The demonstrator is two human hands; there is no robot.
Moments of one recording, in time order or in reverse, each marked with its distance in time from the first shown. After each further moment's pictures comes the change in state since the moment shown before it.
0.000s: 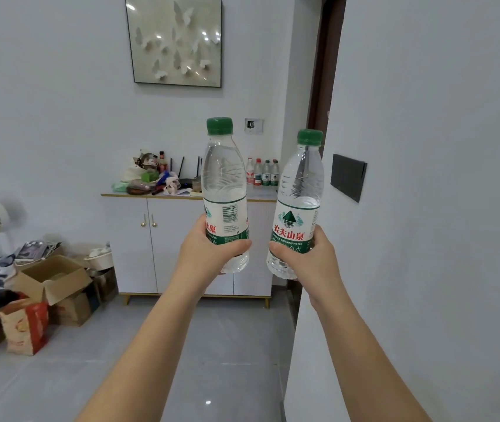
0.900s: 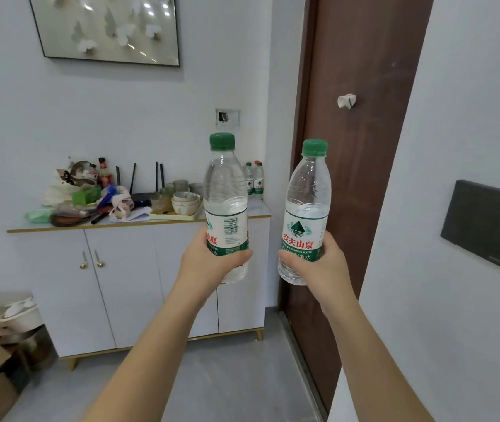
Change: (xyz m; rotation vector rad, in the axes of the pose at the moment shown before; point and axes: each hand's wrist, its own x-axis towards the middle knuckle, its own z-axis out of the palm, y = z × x) left_hand 0.395 -0.128 0.025 -0.028 -0.181 -0.043; right_hand 0.332 0.144 0.115 -0.085 0.179 0.026
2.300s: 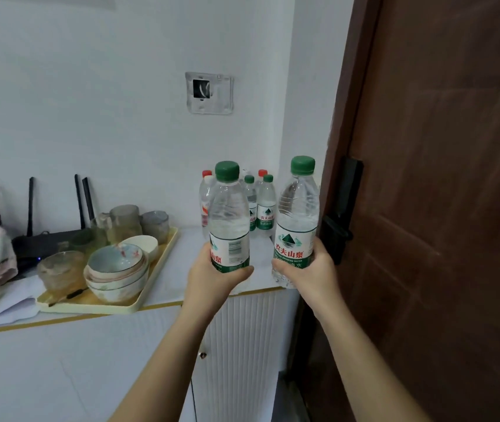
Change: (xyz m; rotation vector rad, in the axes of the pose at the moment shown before) left_hand 0.601 -0.207 0.114 0.099 0.009 0.003; right_hand 0.562 0.254 0.169 -0.116 0.037 0.041
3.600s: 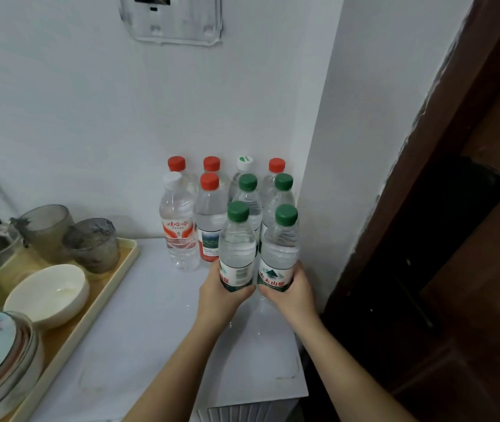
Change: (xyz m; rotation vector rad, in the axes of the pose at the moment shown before) left_hand 0.258 -0.156 0.139 0.092 0.076 -0.242; right_hand 0.264 0.211 0.094 -0.103 -0.197 0.203
